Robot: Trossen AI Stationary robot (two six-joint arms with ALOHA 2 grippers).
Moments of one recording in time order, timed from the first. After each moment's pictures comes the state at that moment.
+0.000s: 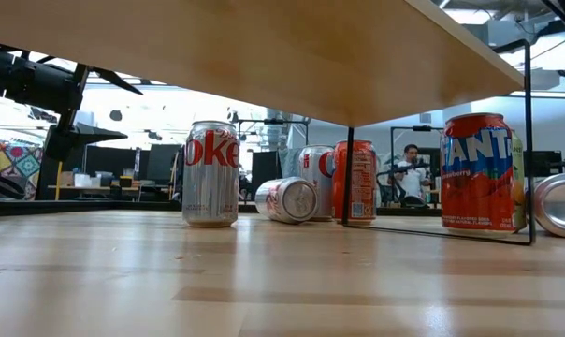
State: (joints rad) left arm -0.10 0.03 0.02 0.03 -0.92 -1.06; right arm 0.23 2.13 2.33 -0.99 -0.16 -0.55
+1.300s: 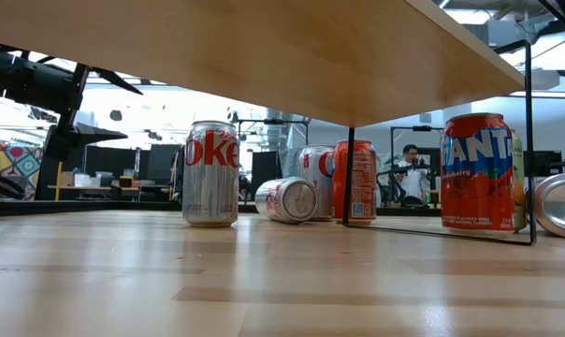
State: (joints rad) left arm -0.10 0.03 0.02 0.03 -0.92 -1.07; right arm 0.23 2.14 2.35 -0.99 -0.16 -0.55
